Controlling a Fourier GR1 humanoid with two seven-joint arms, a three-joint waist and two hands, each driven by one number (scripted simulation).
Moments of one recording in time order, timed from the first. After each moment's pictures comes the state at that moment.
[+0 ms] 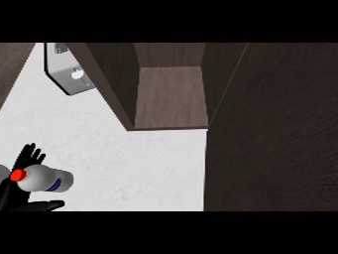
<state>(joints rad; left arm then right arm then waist) 0.04 0.24 0.35 -1.00 0.12 -0.36 -0.47 0.74 -0.22 -0.23 -2.38 -0.53 0.49 -0.06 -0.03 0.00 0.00</state>
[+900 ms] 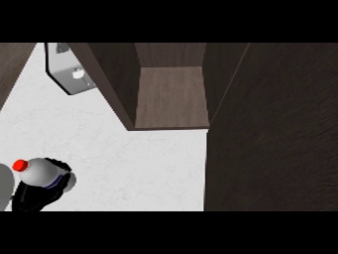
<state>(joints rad) -0.14 0.23 0.37 -0.63 0.19 -0.55 -0.62 0.81 -0.25 -0.28 -2.36 -0.58 0.53 -0.13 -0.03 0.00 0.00</state>
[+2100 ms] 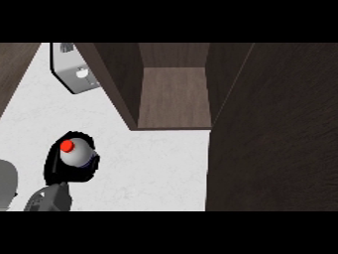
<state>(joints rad) -0.21 0.09 0.26 -0.86 0.18 -0.35 -0.63 0.84 -0.29 -0.32 -2.36 -0.64 0.51 -0.15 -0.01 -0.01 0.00</state>
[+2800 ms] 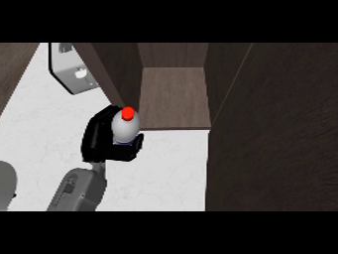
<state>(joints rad) -0.26 0.00 -0.08 -1.19 0.26 0.03 -0.37 0.83 -0.33 -0.36 -2.35 -0.67 0.51 -0.15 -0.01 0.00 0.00</state>
